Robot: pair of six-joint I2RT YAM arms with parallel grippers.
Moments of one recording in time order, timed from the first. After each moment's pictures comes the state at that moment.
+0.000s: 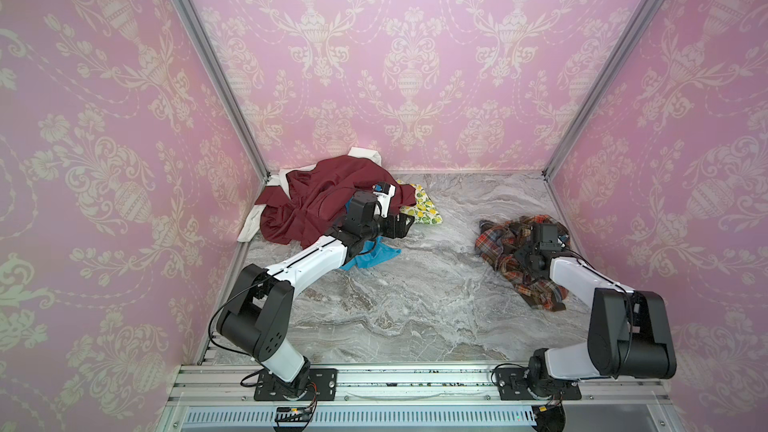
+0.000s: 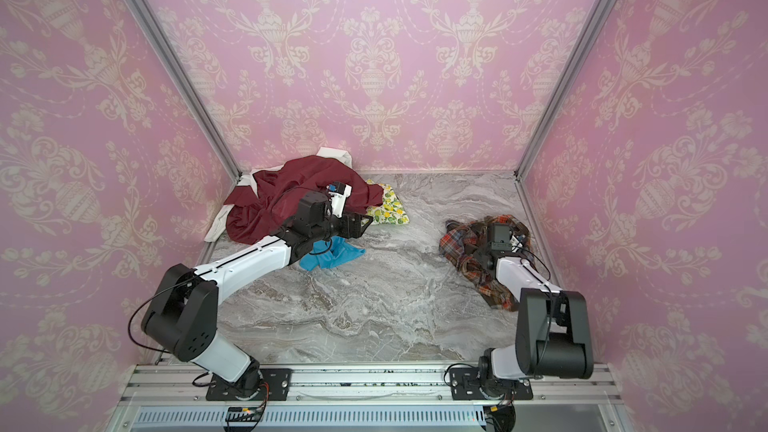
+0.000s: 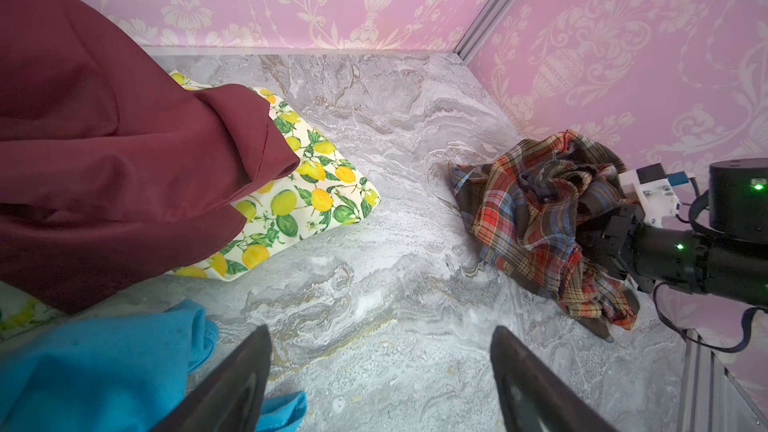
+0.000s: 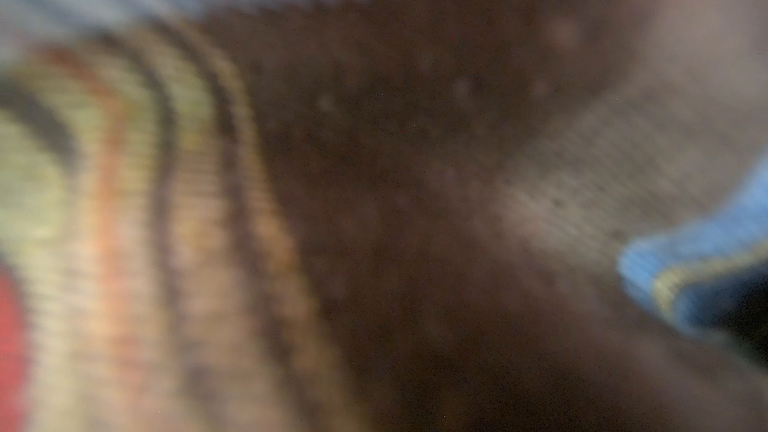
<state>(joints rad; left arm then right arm) -0.48 1.59 1.04 0.08 0.30 -0.35 -0.12 1.47 0.73 -0.25 0.20 0.81</state>
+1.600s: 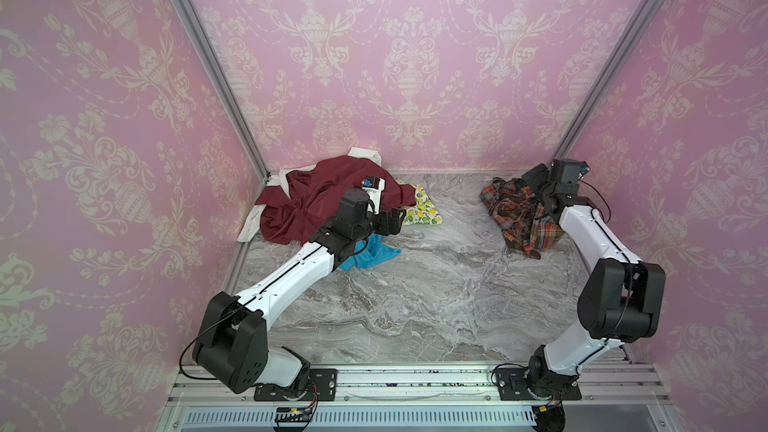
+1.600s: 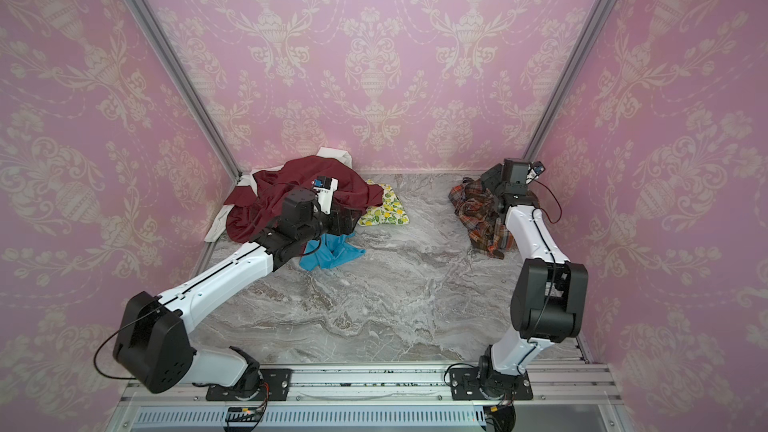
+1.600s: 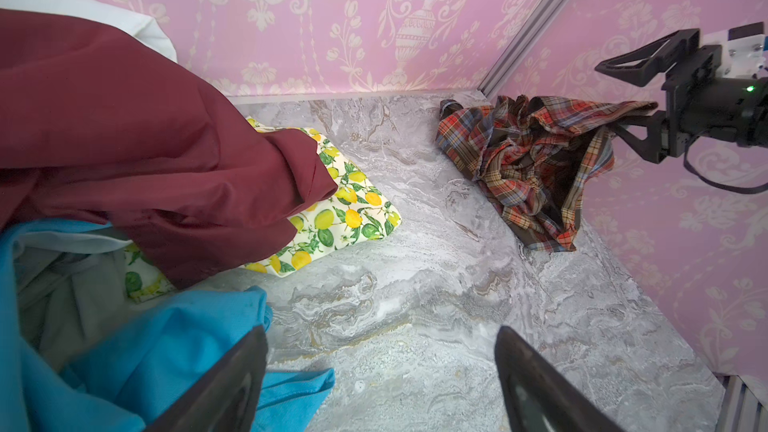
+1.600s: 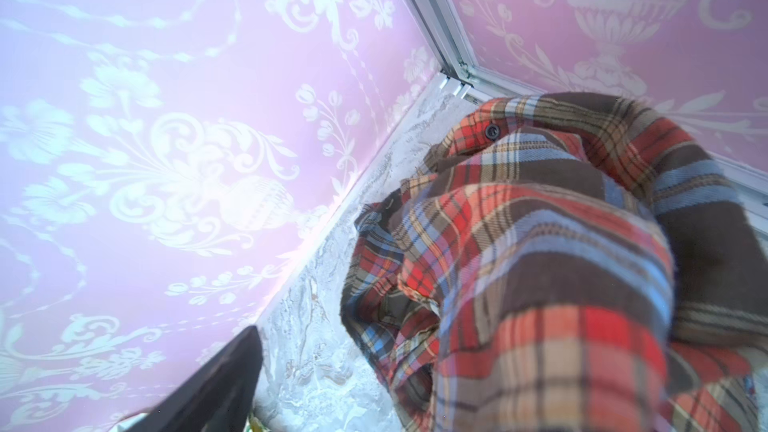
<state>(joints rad) -0.50 1.40 1.06 -0.09 0.13 -0.33 -0.16 1.63 1.34 -0.22 0.15 0.78</state>
